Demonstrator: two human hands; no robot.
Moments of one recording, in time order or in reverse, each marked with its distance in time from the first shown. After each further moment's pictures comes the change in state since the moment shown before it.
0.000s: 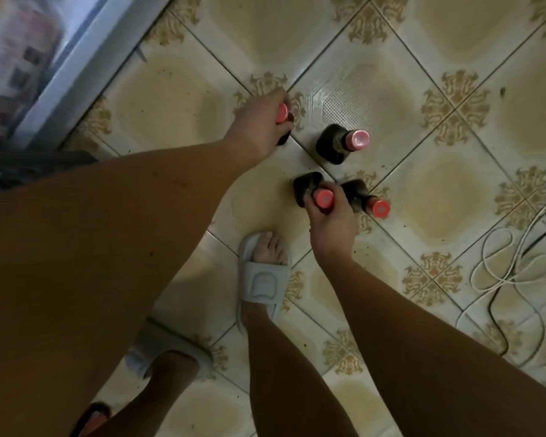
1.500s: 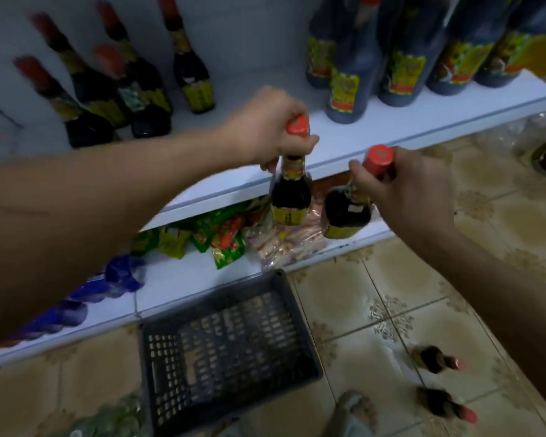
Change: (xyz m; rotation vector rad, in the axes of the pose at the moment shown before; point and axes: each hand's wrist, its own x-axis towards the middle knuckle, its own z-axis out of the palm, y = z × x) left_hand -0.406 -0.003 -0.559 0.231 0.606 0.218; right_hand -0.324 -0.518 -0.013 -0.382 0.164 -1.324
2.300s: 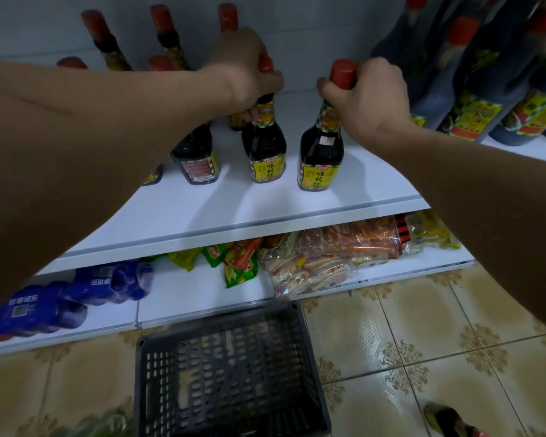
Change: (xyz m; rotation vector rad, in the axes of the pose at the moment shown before) left_hand 0.051 -0.124 -0.074 0.014 0.249 -0.388; right_hand 0.169 -0.117 0.077 0.169 -0.129 -0.018
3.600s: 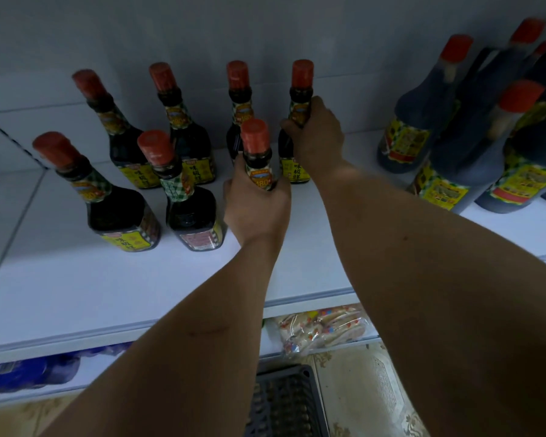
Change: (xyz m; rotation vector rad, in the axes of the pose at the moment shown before) left_hand 0.005 -0.026 0.119 -0.571 0.657 -0.489; right_hand 0.117 -0.013 0.139 0.230 -0.077 0.048
